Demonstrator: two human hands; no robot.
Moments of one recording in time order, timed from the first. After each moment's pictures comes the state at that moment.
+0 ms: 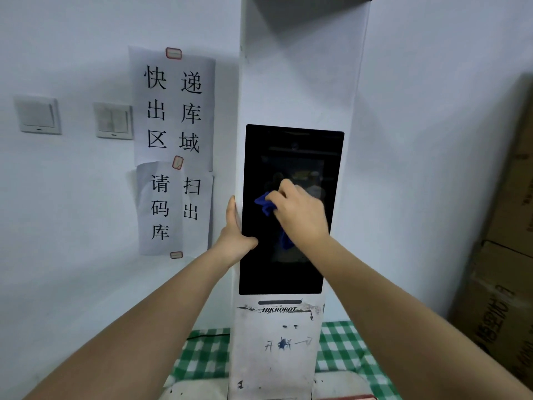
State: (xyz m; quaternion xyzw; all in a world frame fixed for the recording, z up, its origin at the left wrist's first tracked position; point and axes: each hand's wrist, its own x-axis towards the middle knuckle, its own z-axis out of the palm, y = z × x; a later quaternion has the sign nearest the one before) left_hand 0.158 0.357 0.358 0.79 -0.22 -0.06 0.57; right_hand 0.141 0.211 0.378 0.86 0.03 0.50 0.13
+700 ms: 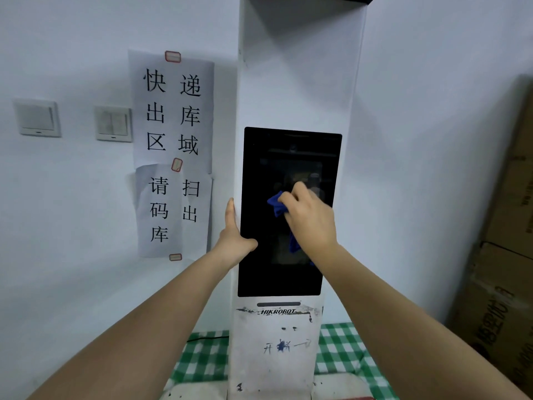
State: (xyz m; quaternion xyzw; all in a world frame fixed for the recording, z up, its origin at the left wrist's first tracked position) left_hand 0.161 0.355 0.357 0.79 -0.21 -0.07 0.58; right_hand 0.134 0.195 0.372 0.85 0.00 0.52 0.12
